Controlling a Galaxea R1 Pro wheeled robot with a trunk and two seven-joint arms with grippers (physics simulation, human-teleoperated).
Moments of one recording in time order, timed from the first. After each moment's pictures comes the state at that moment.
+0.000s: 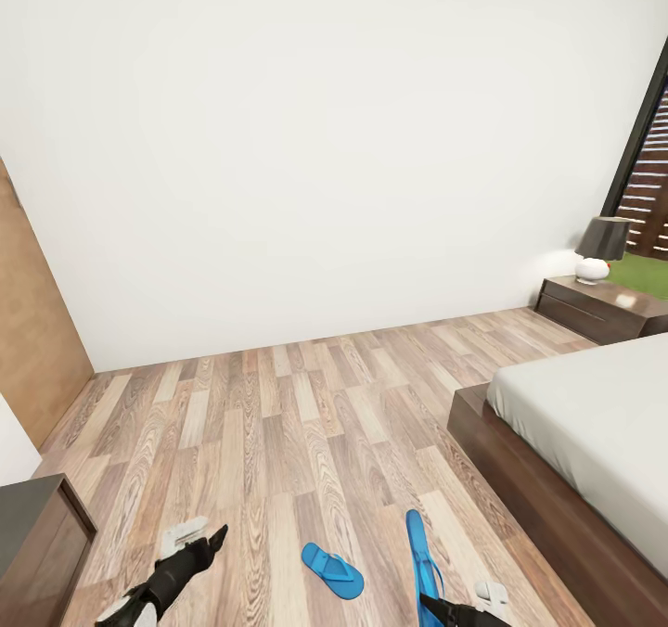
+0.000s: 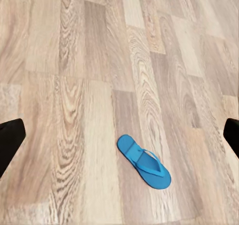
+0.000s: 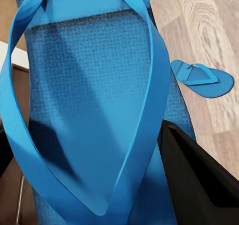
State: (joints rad) left arm -0.31 0.09 0.13 -0.58 0.37 -0.03 -0.27; right arm -0.44 -0.18 0.13 -0.05 -0.52 -0.07 0.96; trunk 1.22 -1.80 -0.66
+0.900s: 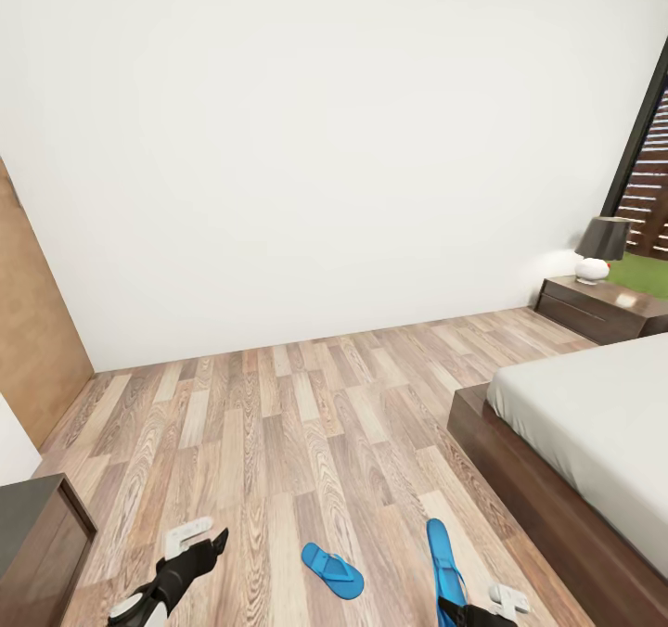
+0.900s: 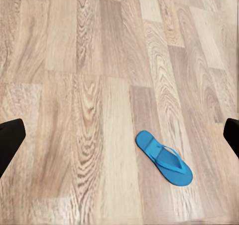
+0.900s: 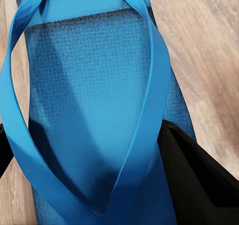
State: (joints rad) left arm -0.31 0.08 0.05 -0.60 0.36 -0.03 -0.13; right arm -0.44 -0.18 0.13 -0.05 -0.52 -0.08 0.65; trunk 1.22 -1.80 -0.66
